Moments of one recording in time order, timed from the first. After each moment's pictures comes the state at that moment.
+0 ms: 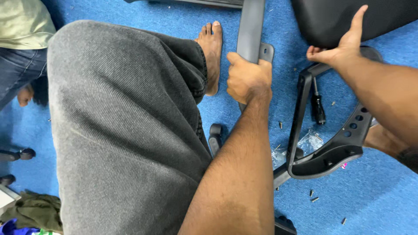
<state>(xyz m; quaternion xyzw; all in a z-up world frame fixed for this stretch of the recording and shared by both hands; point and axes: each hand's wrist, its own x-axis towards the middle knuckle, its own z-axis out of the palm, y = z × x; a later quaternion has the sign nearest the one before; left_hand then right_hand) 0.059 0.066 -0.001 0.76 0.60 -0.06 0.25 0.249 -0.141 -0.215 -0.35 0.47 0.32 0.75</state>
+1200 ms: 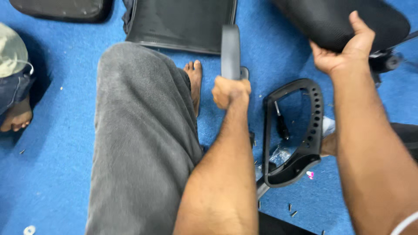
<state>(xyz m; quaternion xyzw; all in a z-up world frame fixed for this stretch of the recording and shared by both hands) 0.055 0.067 0.071 0.67 0.62 -0.07 0.40 0.228 -0.145 0.066 -0.31 0.27 0.19 0.89</state>
